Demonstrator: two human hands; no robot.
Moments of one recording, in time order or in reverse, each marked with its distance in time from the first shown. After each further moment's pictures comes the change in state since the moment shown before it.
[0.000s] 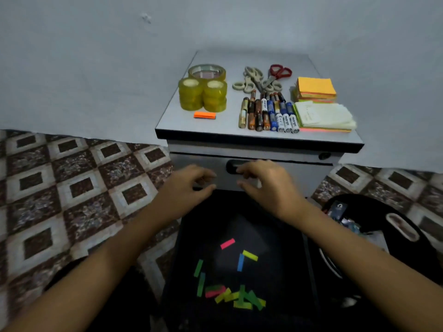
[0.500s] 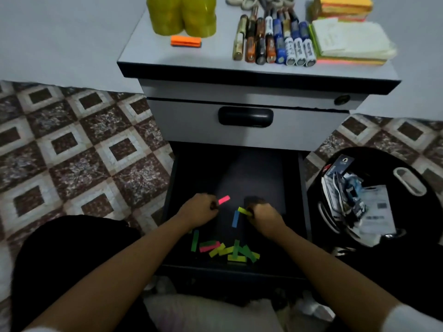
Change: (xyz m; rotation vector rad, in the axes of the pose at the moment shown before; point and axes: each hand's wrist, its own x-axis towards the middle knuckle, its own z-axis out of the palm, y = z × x) left_hand -0.061 -0.072 0.157 0.103 -0.648 -0.395; right_hand -0.126 0.079 0.155 -0.029 -0.724 0.562
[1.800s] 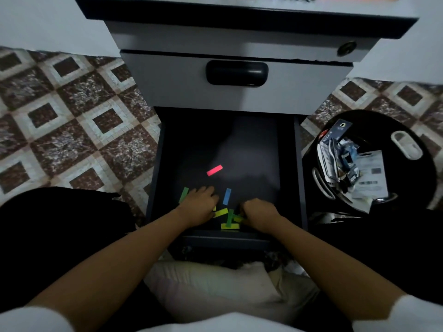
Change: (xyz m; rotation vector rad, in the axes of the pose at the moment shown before) left_hand -0.023 0.004 0.056 0.567 -0.152 0.231; right_hand -0.036 0.002 0.033 -0.196 -0.220 -0.078
